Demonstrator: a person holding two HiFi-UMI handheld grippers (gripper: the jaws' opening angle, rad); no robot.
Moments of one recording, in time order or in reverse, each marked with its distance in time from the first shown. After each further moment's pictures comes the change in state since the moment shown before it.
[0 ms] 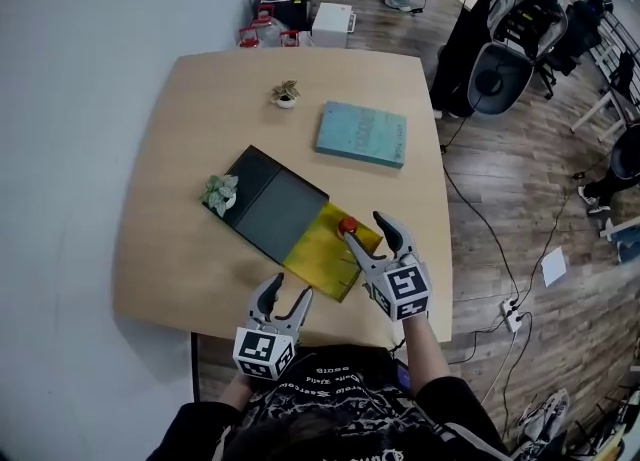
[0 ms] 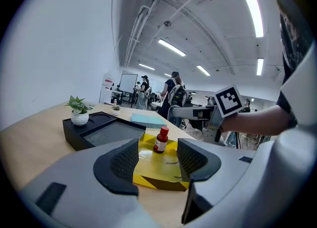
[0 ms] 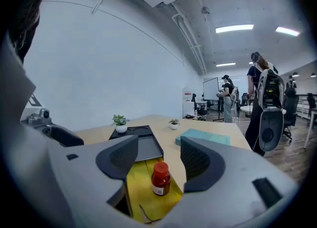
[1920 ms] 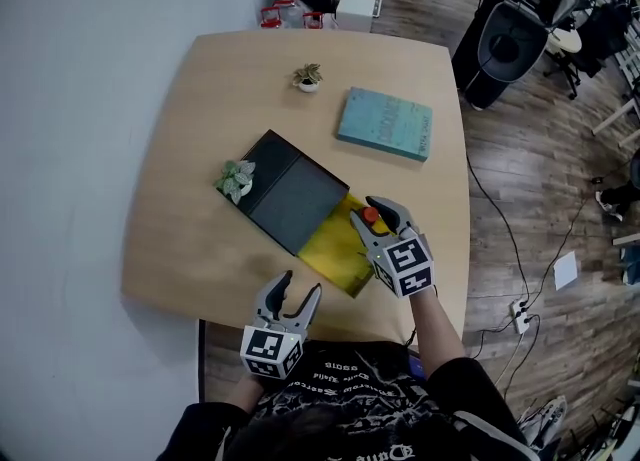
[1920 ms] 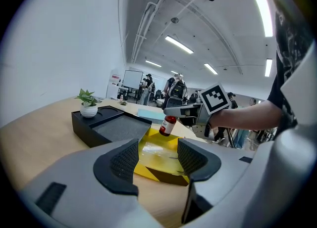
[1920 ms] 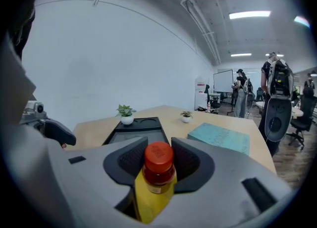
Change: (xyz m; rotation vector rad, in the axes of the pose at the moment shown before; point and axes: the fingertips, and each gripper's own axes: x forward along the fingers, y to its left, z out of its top) left arm -0.006 0.012 -0.014 -0.056 0.039 0.065; right arm 0.058 0.014 -0.015 -0.050 0.120 0.148
